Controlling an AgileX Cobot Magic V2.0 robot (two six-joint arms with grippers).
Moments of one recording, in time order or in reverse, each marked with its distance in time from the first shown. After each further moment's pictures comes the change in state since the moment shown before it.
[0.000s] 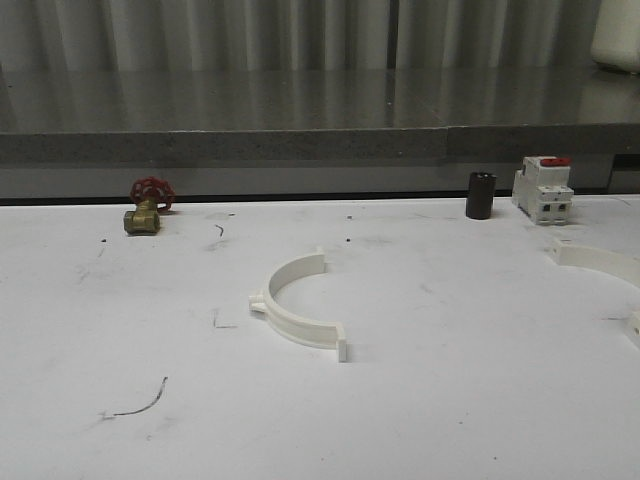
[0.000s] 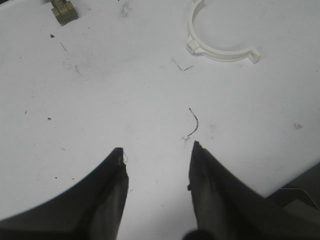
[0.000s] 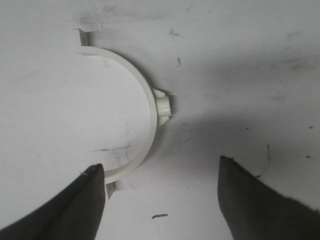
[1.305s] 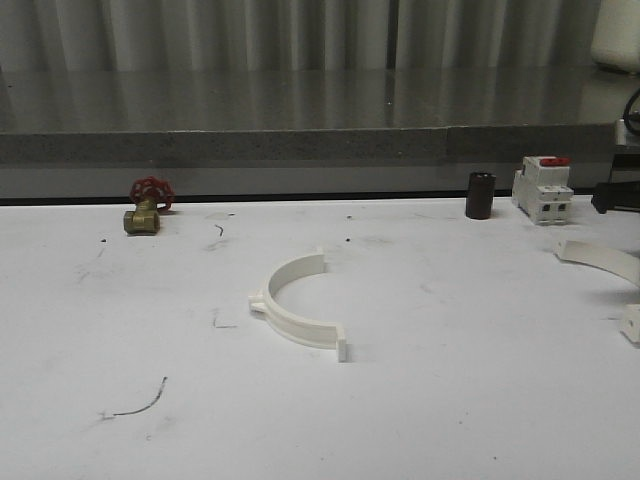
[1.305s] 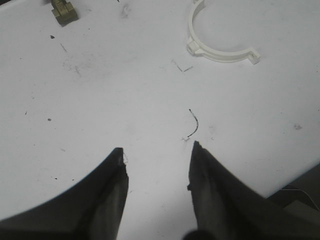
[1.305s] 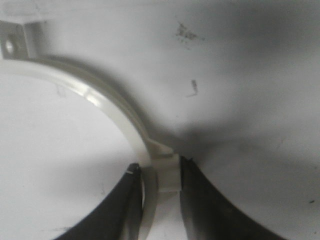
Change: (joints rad) left arm 0.000 0.000 0.000 0.000 -0.002 0.000; right arm 0.000 0.267 -0.017 0.017 -0.149 -0.011
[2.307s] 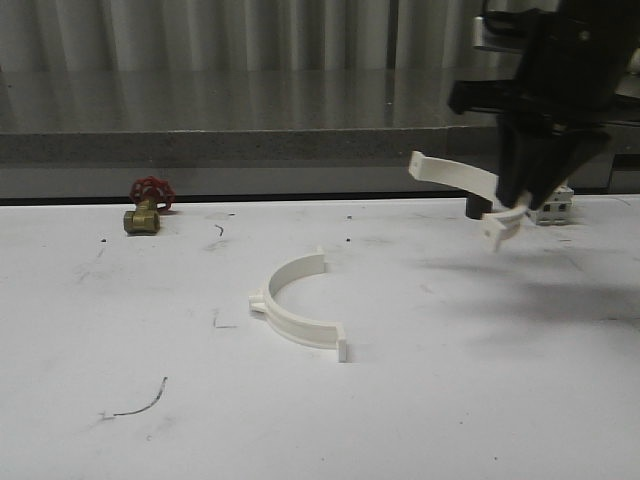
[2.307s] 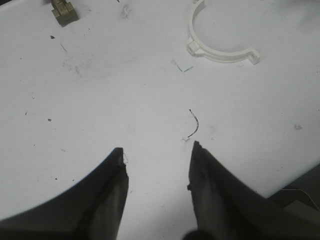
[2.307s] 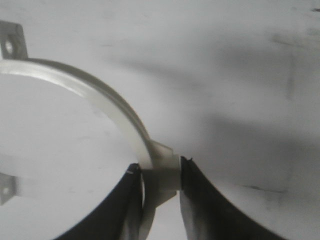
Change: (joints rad) left arm 0.000 0.000 0.000 0.000 -0.002 0.001; right arm 0.341 -0.086 -0.211 0.026 0.219 0.106
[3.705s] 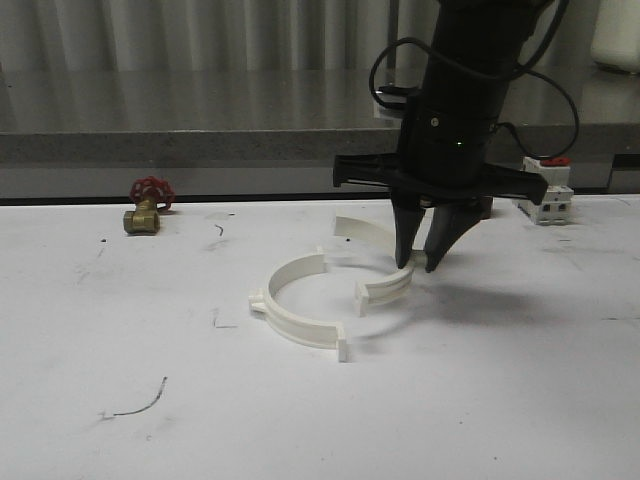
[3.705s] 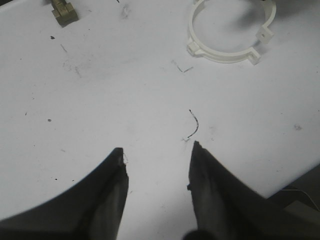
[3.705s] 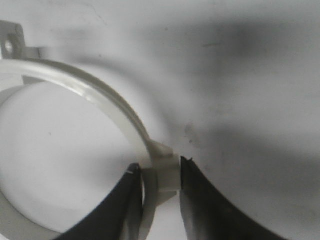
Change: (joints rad) left arm 0.000 0.000 0.000 0.000 0.000 0.000; right arm 0.199 0.174 -0.043 -0.082 -0.118 0.339
